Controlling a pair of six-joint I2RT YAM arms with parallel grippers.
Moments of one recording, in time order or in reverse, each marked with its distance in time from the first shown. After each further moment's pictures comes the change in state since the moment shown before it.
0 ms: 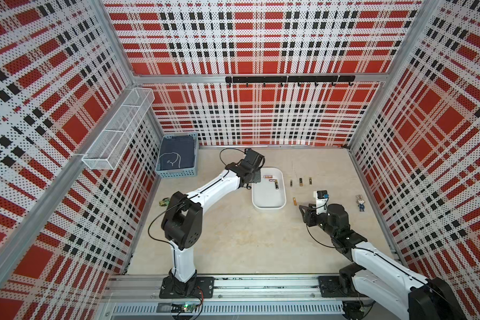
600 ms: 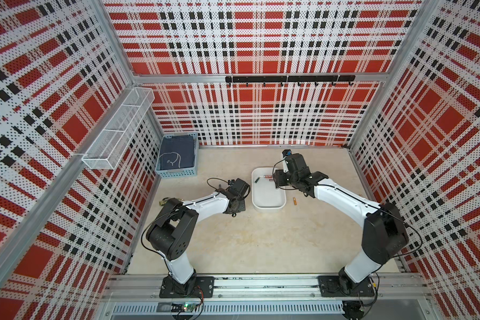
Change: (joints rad) left arm 0.006 -0.096 -0.482 0.128 0.045 -0.106; right arm 0.165 0.770 1.048 -0.585 0.179 0.061
